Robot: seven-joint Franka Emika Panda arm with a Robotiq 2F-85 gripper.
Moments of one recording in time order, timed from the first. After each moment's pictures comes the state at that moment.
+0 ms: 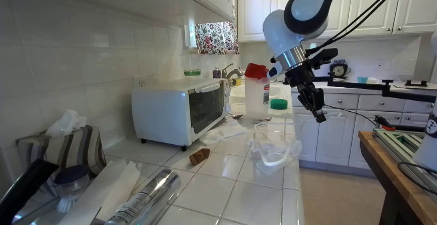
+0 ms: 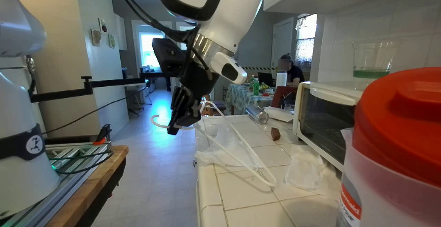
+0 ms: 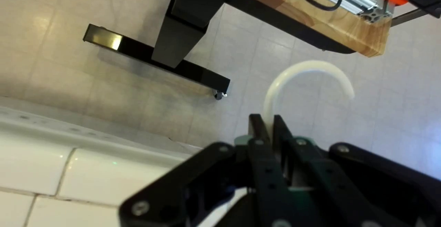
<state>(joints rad) -0.04 -0.04 -0.02 -2.53 0.15 2.01 -0.52</state>
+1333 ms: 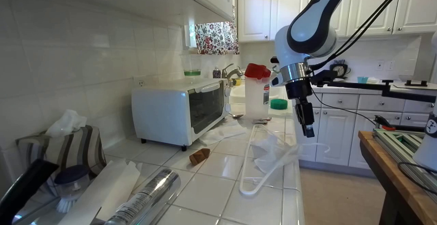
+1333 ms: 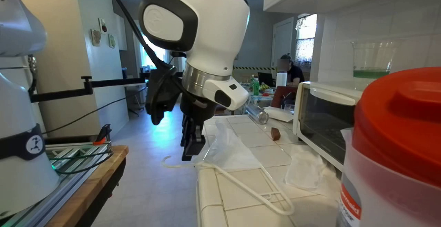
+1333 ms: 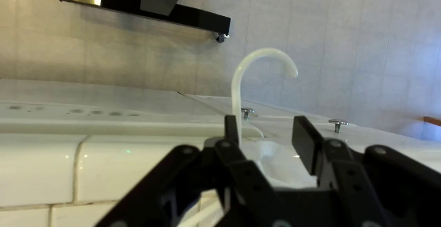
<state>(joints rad) -0.06 0.03 -0.05 -2.63 0.35 2.34 -0.55</state>
